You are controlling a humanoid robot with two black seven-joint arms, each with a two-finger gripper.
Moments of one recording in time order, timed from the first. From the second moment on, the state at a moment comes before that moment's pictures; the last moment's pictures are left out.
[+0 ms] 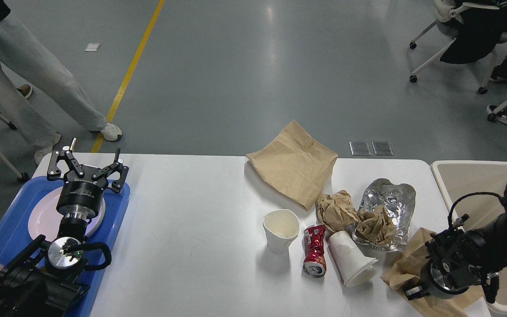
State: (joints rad) left arm -0.44 0.18 -1.19 -0.60 -0.10 -0.59 -0.31; right arm 1.28 -0.24 -1.37 1.21 -0.54 0.04 -0.01
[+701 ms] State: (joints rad) left arm -0.44 0.18 -1.19 -0.60 -0.10 -0.59 -0.31; right arm 1.63 -0.44 -1.39 1.45 -0.36 0.31 0.00
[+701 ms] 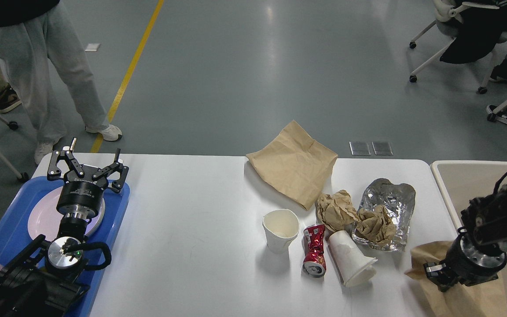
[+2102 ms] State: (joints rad) left arm -0.44 0.18 -1.19 -0.60 -0.10 -0.59 -0.30; right arm 1.07 -0.64 -1.13 0.59 -0.21 0.13 -0.01
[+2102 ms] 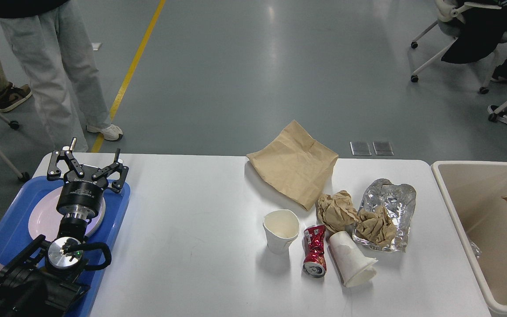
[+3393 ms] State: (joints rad) left arm -0.44 0.18 -1.19 -0.60 -0.10 -0.59 -0.31; right arm 0.50 -0.37 -0.78 0.06 -0.20 -0.07 -0.02
